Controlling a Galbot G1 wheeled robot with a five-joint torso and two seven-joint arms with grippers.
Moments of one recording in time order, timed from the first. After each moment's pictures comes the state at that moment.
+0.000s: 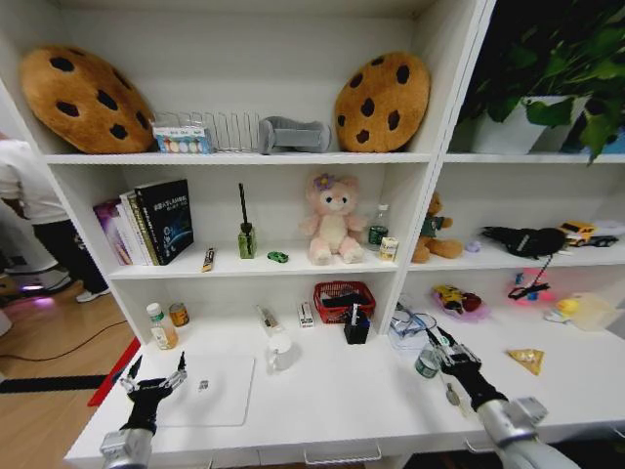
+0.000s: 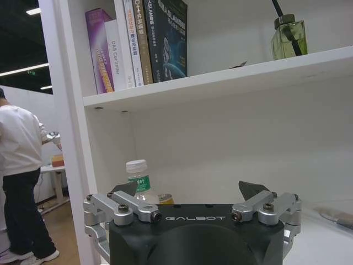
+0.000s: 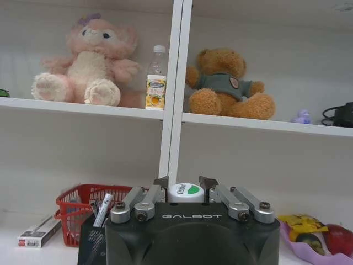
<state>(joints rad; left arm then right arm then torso) 1.79 -1.20 -0.72 -2.03 -0.25 -0.20 -0.23 -1.94 1.11 0.95 2.12 0.54 0.20 -0.11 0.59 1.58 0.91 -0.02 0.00</state>
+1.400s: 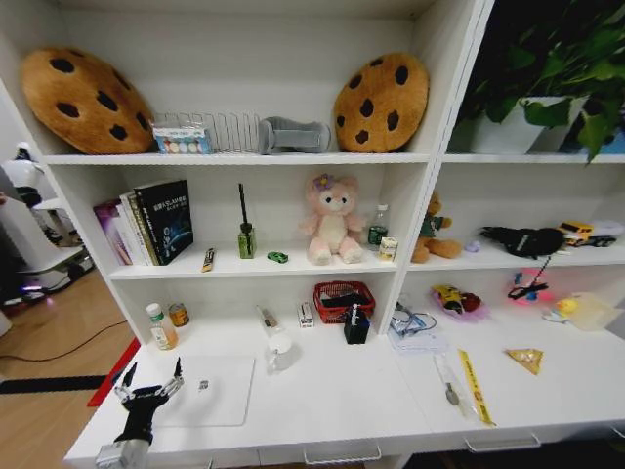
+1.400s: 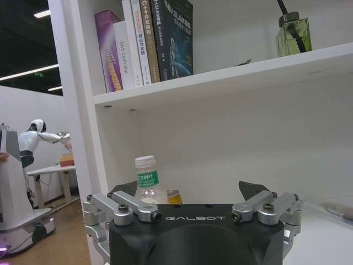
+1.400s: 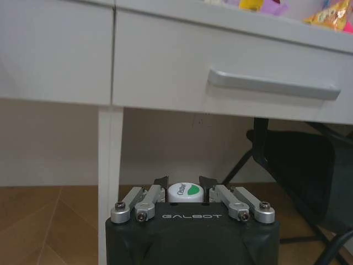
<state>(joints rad) 1.82 -1.24 -0.74 -2.03 -0.22 -0.22 -0.22 -1.95 1.26 0.64 1.27 0.29 0.62 0.04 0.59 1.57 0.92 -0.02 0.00</state>
